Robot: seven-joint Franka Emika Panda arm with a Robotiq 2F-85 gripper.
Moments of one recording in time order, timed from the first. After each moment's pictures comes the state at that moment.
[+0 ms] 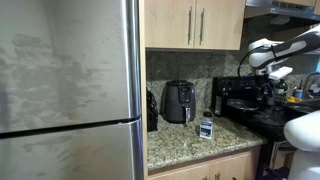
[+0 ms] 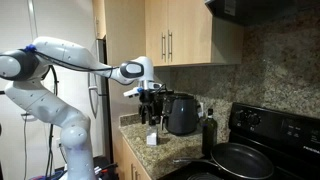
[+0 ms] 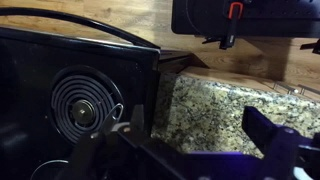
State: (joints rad) arm -0.19 -0.72 -0.14 -2.55 -0.41 1.80 -0.24
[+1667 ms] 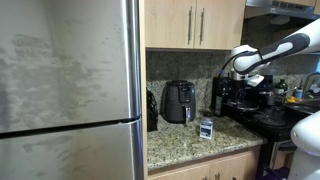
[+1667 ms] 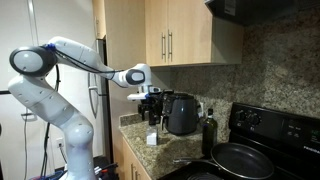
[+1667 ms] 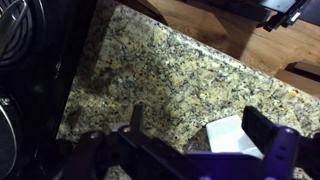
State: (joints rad) arm 0.06 -0.61 -0.12 -2.58 -0.26 1.99 -0.28
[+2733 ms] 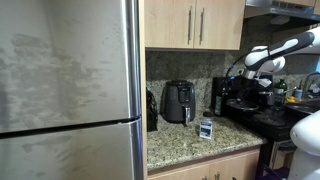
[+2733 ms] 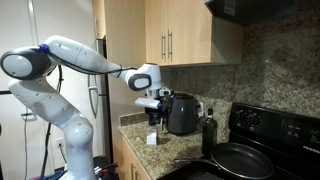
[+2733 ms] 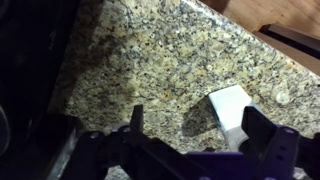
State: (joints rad) arm 0.05 -0.60 -0.37 -2.57 -0.09 2.16 -0.65
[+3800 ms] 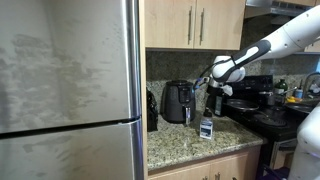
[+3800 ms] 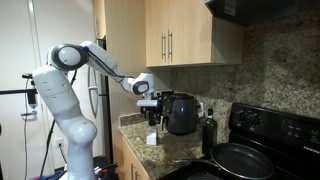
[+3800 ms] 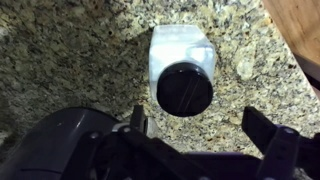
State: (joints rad) arm 0.23 -0.31 -0.10 -2.51 0.06 2.39 -0.67
